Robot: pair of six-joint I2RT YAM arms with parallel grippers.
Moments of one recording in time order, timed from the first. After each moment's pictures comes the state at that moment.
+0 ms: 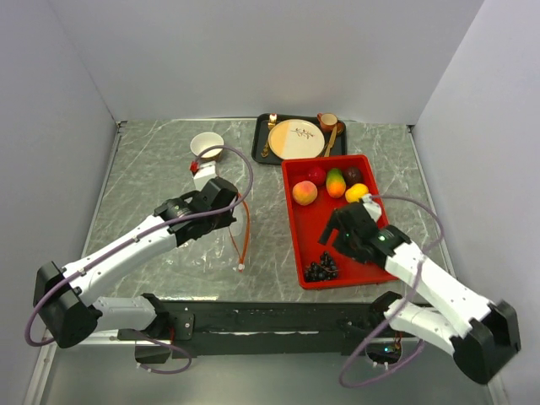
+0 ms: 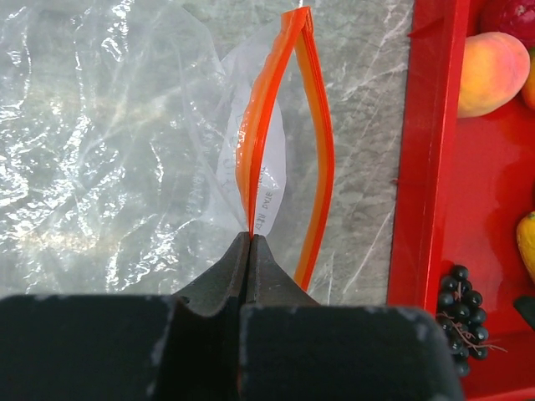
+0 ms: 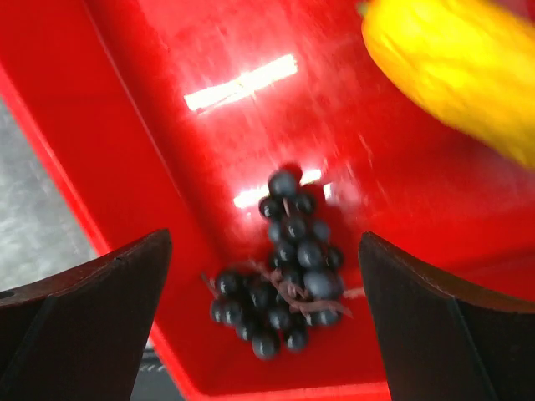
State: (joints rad) left arm -0.79 1.22 1.07 -0.71 -0.45 -0.89; right arm 0.57 0.95 0.69 -0.76 0.25 0.96
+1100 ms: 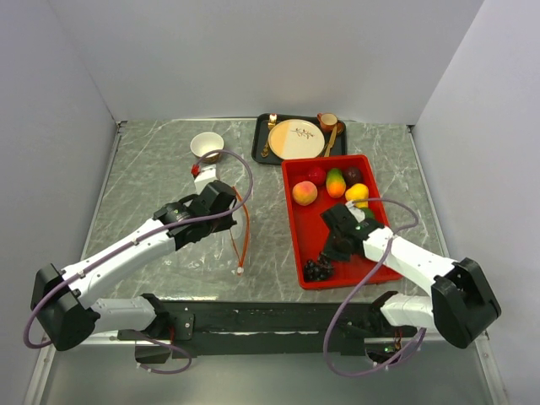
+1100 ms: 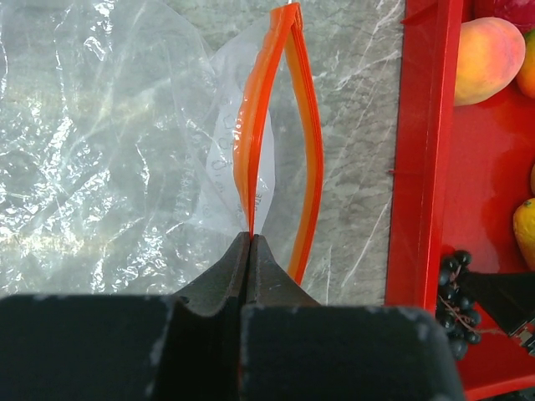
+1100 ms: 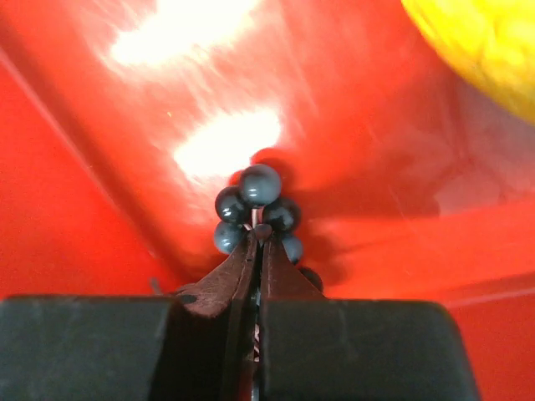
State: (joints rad) left arm -0.79 1.20 1.01 -0.66 -0.42 -0.88; right arm 0.57 1.21 0.64 -0.65 0.17 0.95
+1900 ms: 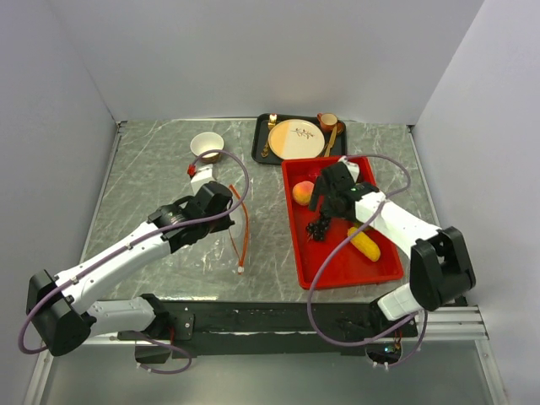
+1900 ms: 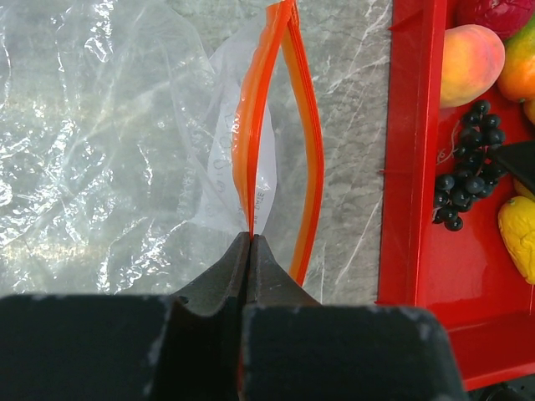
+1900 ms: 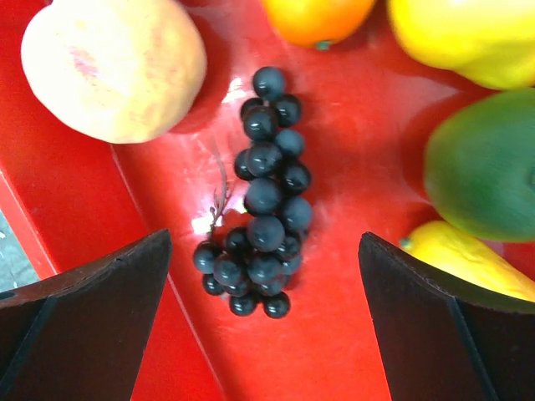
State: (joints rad) left arm -0.79 1.16 1.00 -0.66 -0.41 -0.88; right arm 0.43 1.47 1.00 -0.55 0.28 0.63
